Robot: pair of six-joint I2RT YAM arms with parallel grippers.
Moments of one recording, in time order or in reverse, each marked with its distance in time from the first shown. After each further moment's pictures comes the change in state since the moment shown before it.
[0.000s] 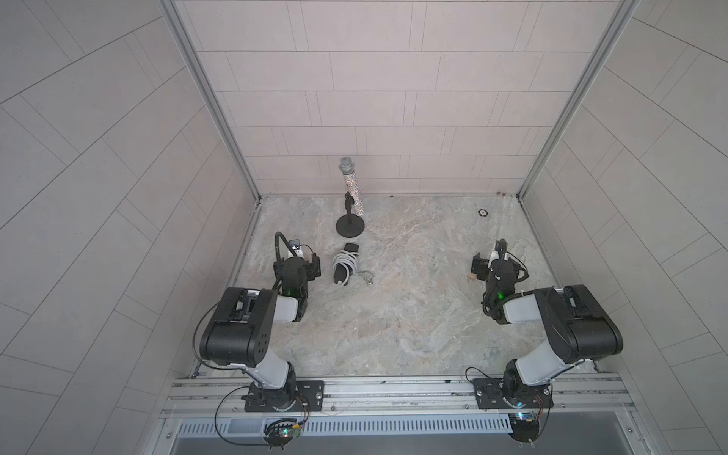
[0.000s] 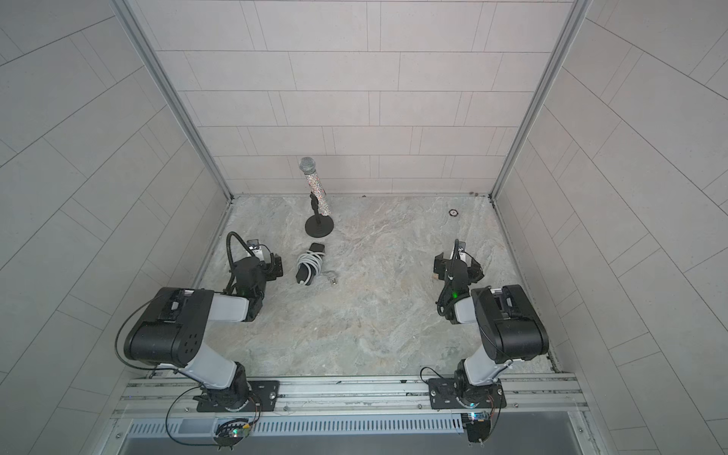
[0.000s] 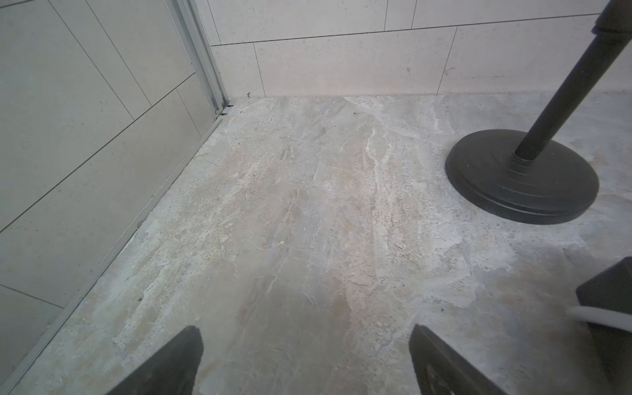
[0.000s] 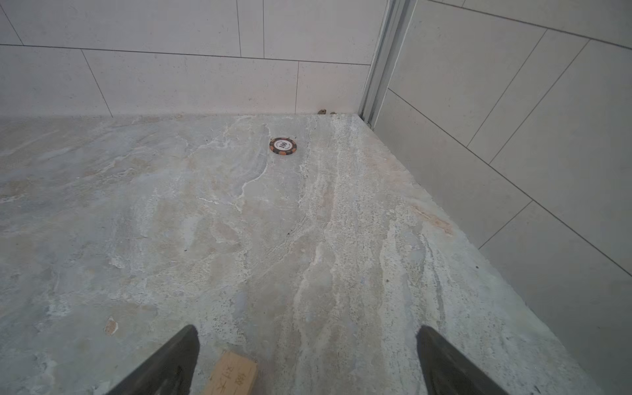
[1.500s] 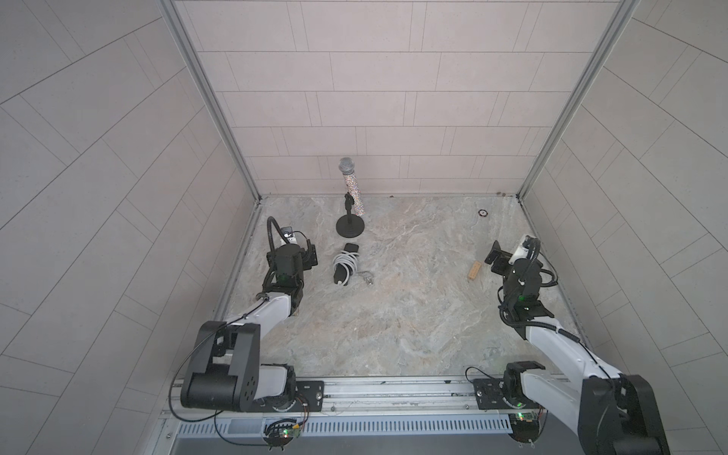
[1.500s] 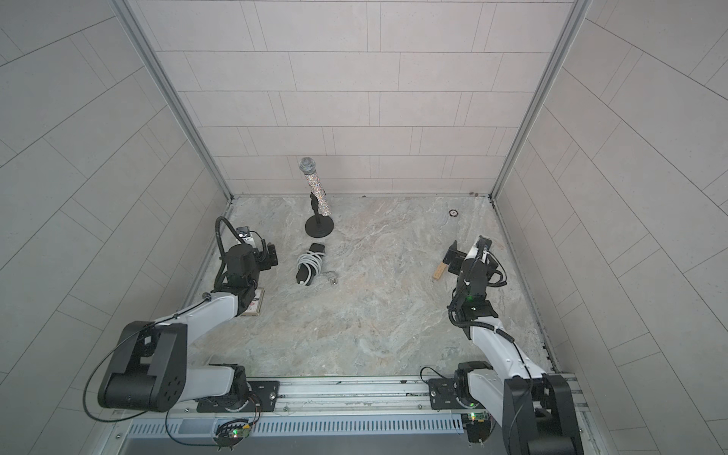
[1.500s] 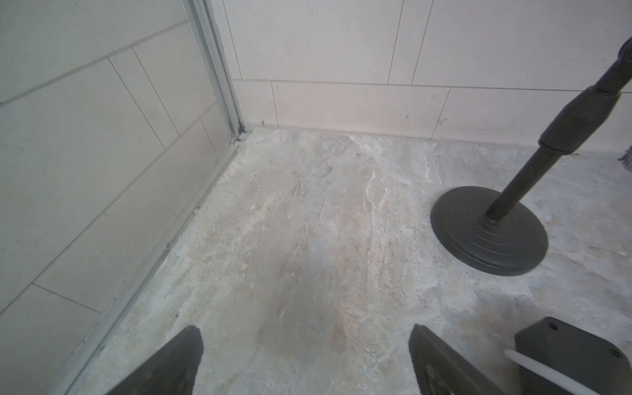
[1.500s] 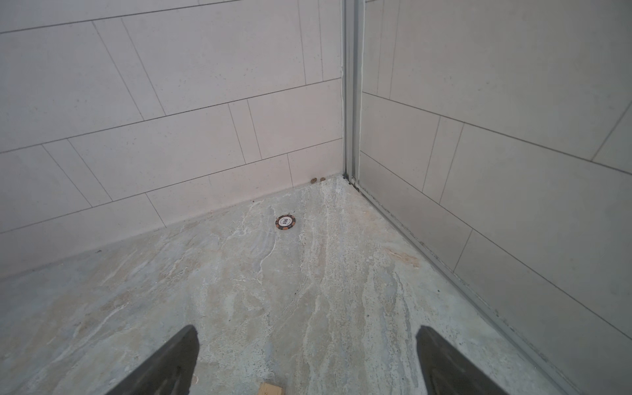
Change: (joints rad) left arm 0.000 -0.264 0.180 -0.488 0.010 -0.087; right arm -0.048 -0.597 0.049 -0.526 -0.040 0.233
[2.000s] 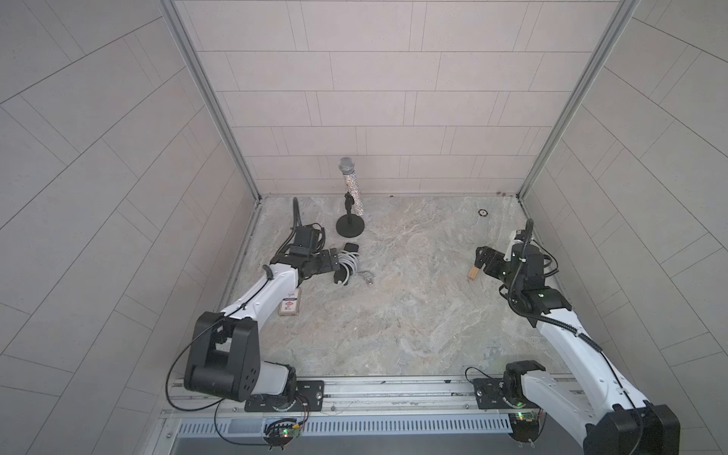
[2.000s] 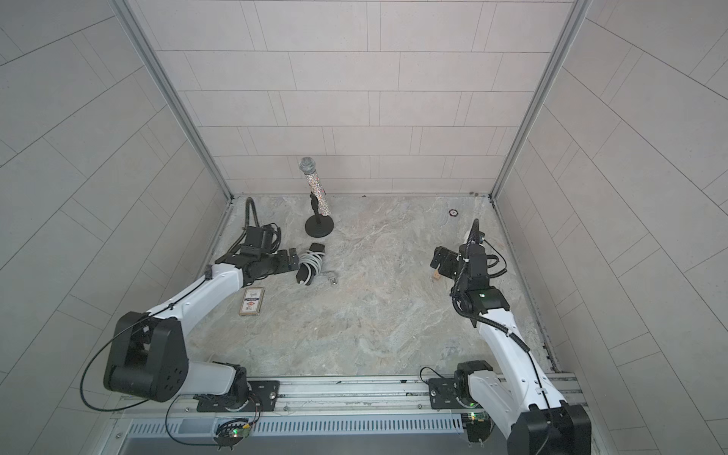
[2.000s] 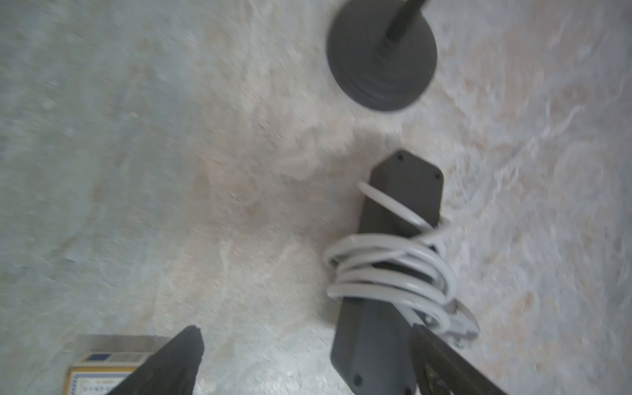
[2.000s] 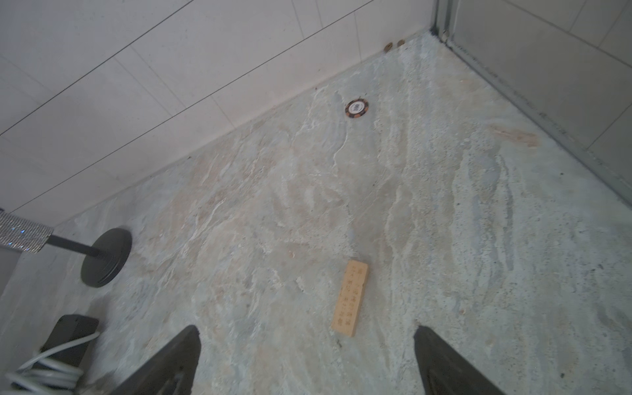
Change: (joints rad) left arm -0.177 0.108 0.370 -0.811 0.298 -0.265; right arm 0.072 -0.055 0.294 -0.679 -0.310 0.222
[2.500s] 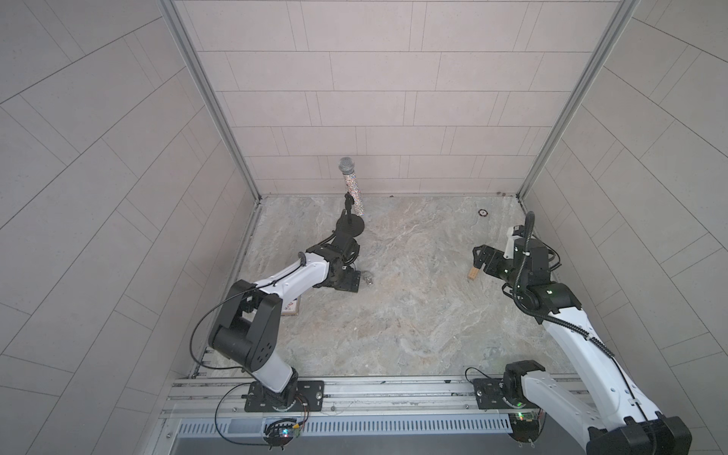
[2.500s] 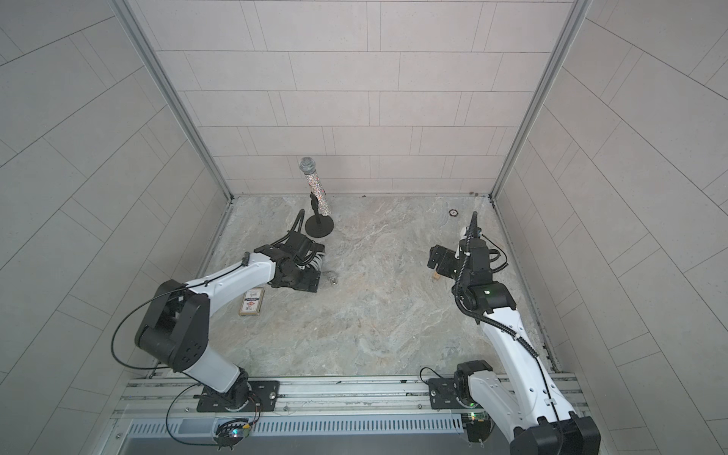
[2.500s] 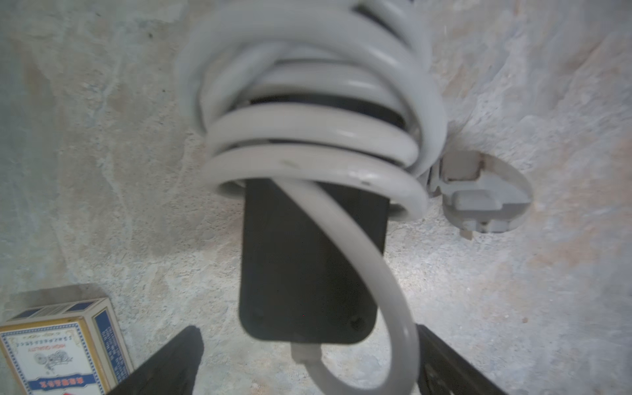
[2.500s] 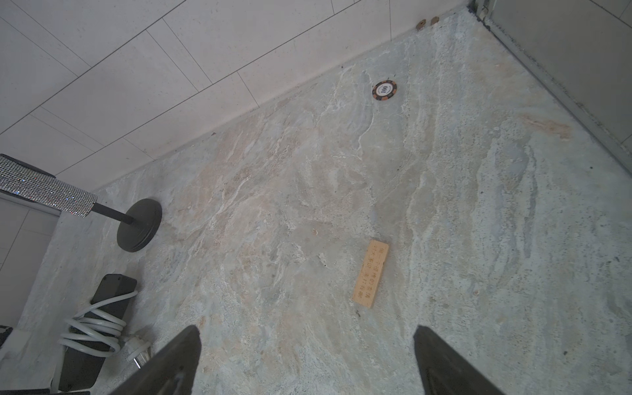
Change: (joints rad) left arm -0.195 0.205 0.112 -0.251 -0.099 0.077; right arm 0.023 -0.018 0.093 -0.157 -0.045 -0.016
